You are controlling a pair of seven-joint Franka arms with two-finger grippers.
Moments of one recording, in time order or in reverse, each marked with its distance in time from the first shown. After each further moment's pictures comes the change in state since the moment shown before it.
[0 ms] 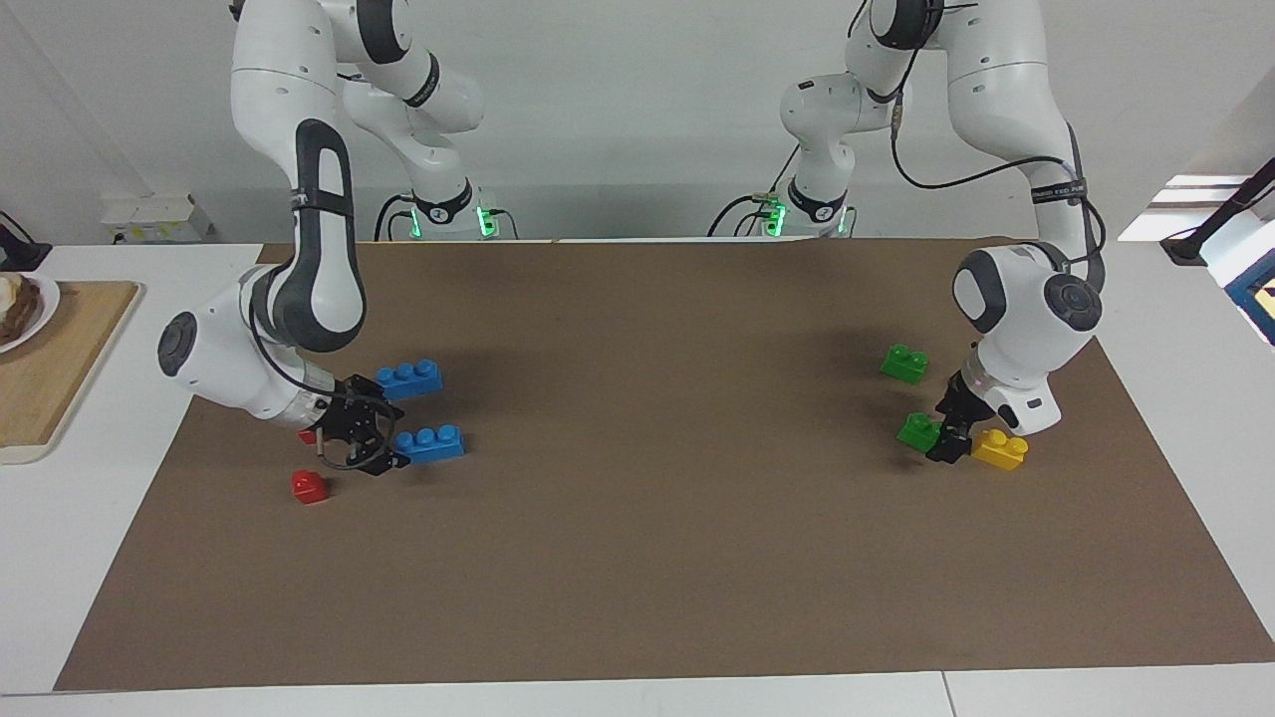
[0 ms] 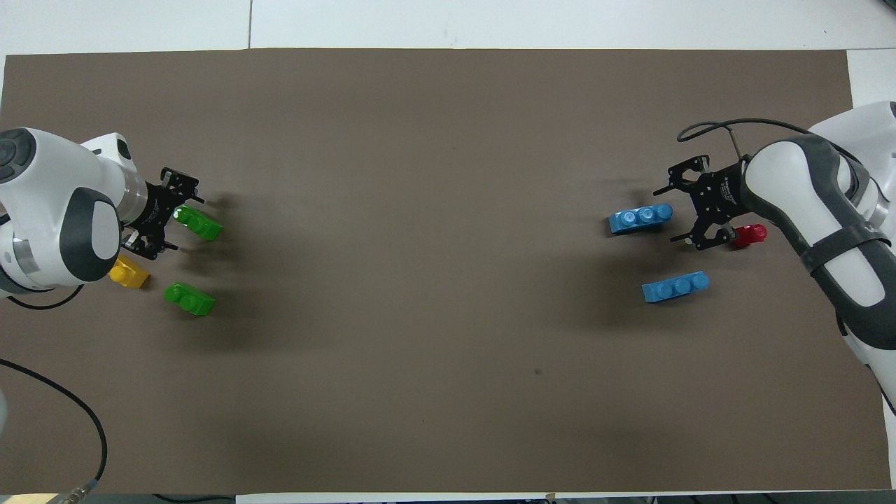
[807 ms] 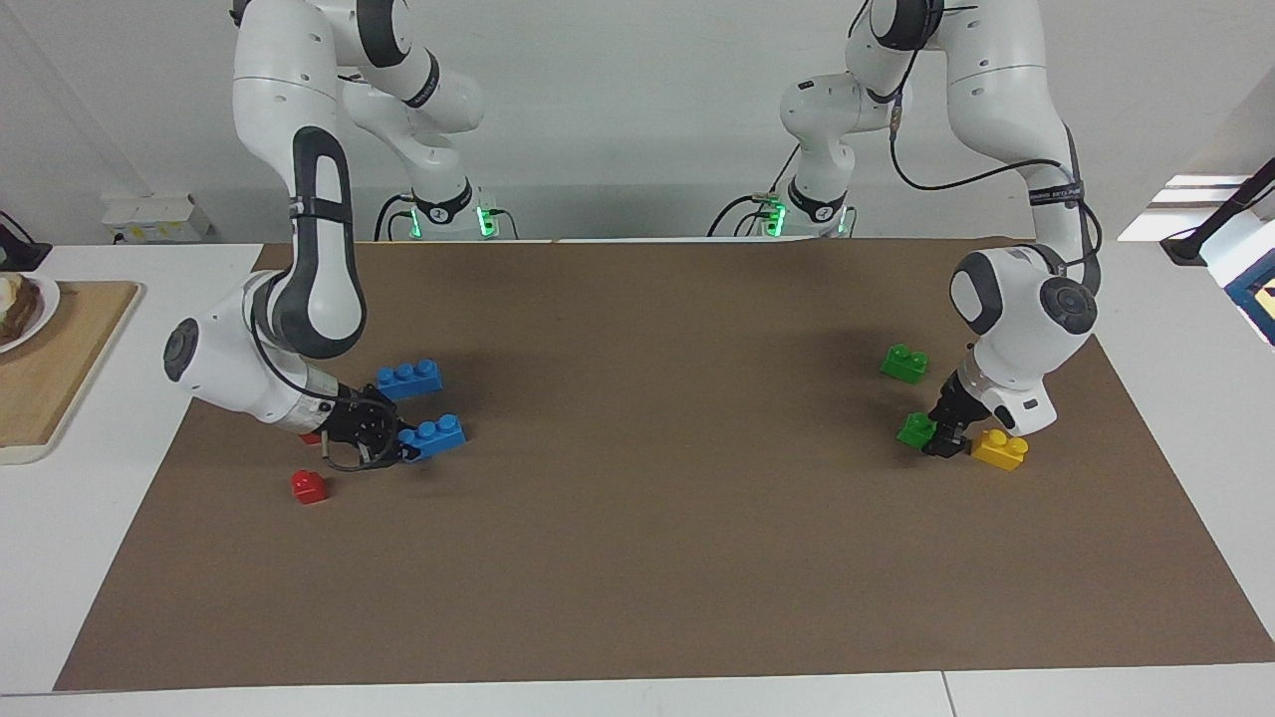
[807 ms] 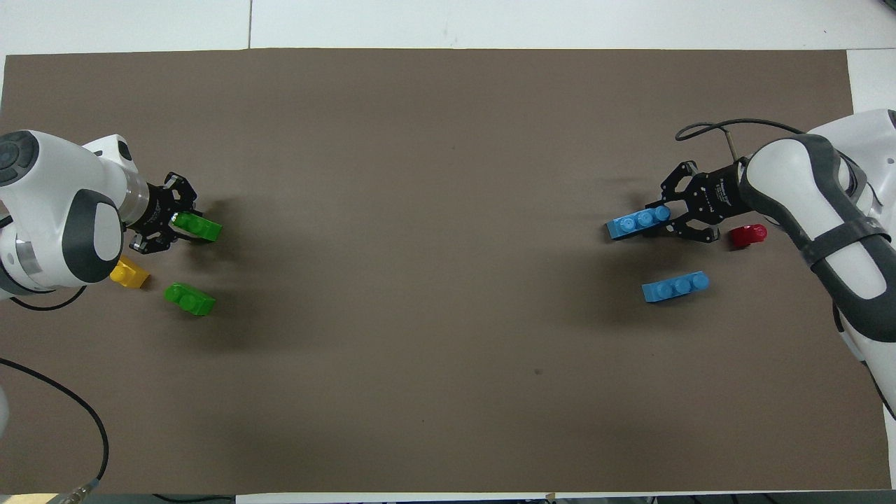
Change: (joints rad) left arm 0.000 0.000 -0.001 -0.001 0.000 0.019 -0.018; right arm -0.001 0.010 0.000 -0.006 0.083 0.005 -0.056
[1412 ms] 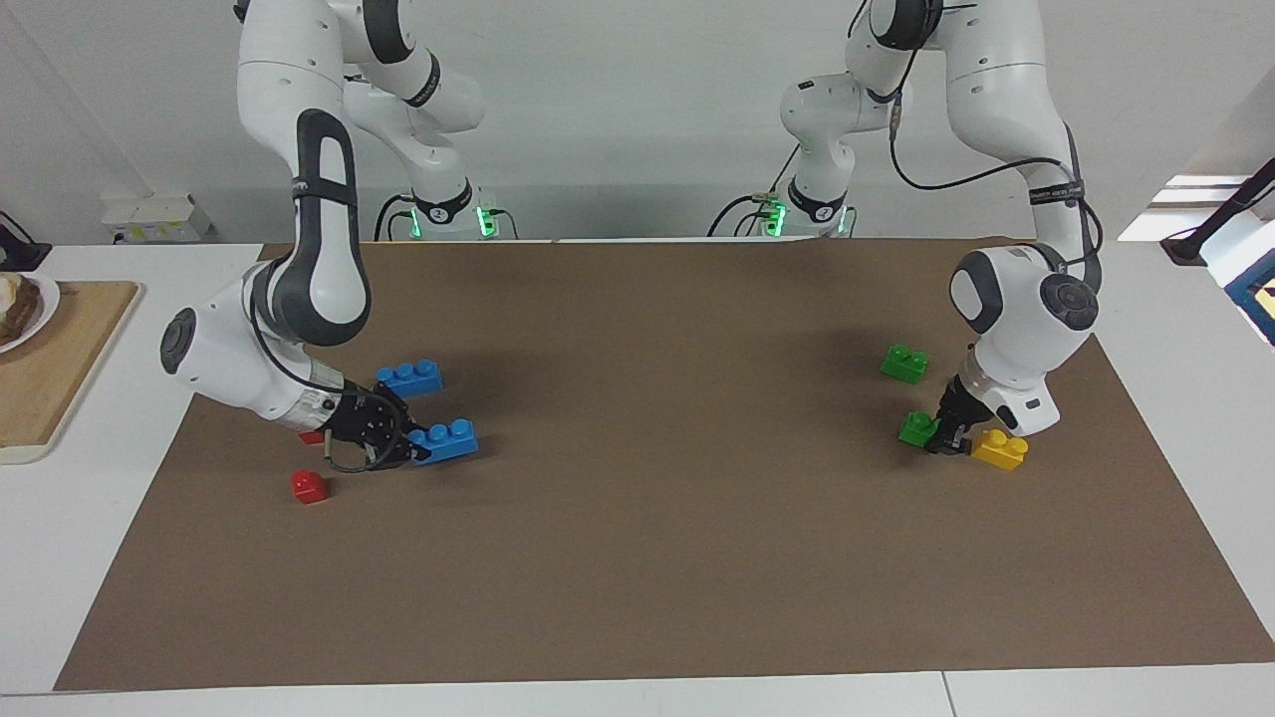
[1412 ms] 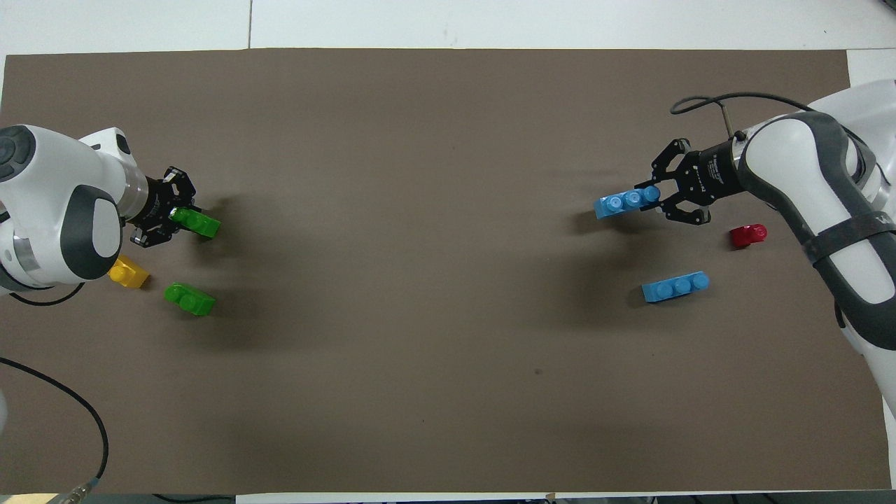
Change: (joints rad) left arm -0.003 -0.007 -0.009 0.027 0.000 -0.009 -0.006; right arm 0.055 -0.024 0.012 0.116 0.009 -0.075 0.193
